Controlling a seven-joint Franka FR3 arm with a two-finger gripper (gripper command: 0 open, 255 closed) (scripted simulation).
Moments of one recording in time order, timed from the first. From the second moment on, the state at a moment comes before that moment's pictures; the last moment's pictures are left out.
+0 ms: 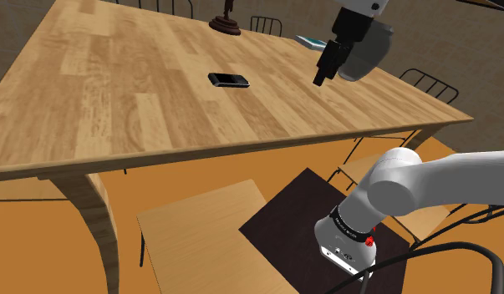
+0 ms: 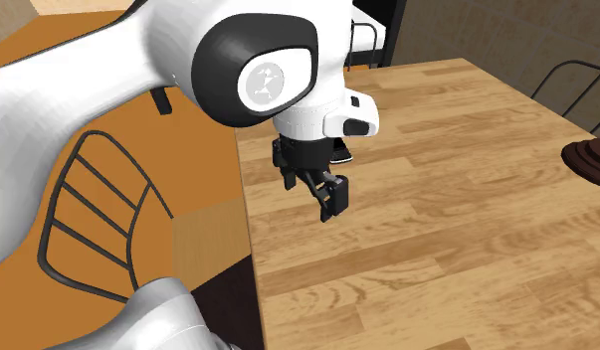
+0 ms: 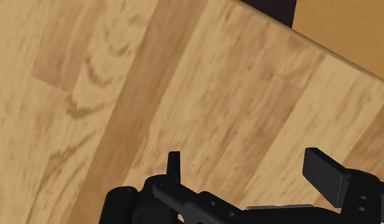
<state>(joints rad) 0.02 -0.81 0.07 -2.26 0.02 1.47 -0.01</state>
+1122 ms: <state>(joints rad) 0.21 -0.28 0.02 -1.94 0.02 1.67 -0.60</state>
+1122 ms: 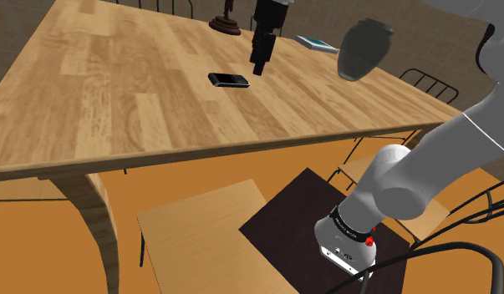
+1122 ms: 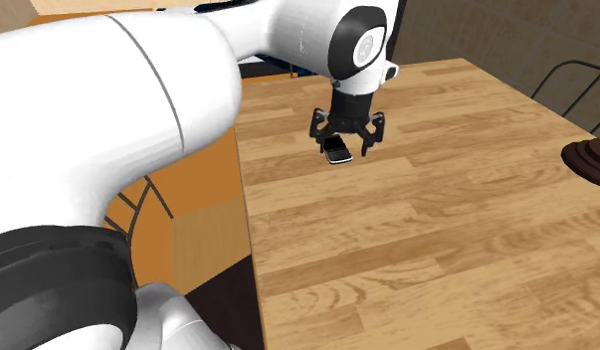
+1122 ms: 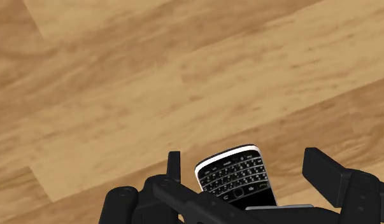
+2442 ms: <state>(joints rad) 0.24 -0.21 0.04 -1.98 0.02 1.77 -0.67</state>
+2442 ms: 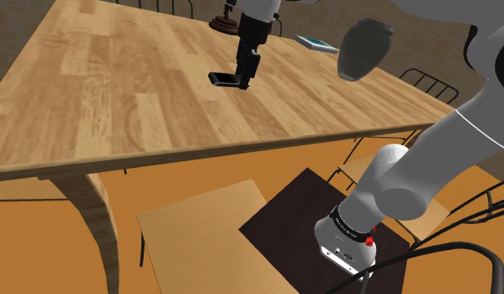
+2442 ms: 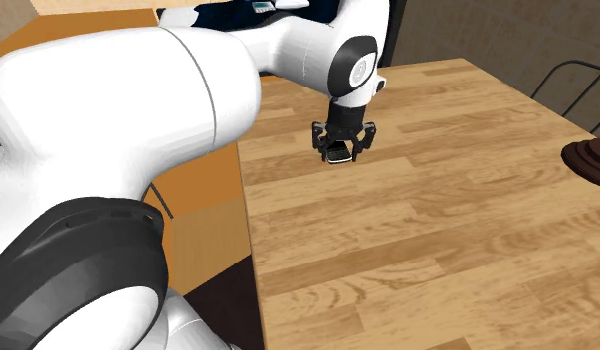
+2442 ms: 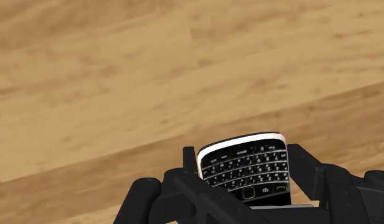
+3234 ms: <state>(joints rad) 0.24 -0.19 0.04 -1.83 0.02 1.64 -0.67</state>
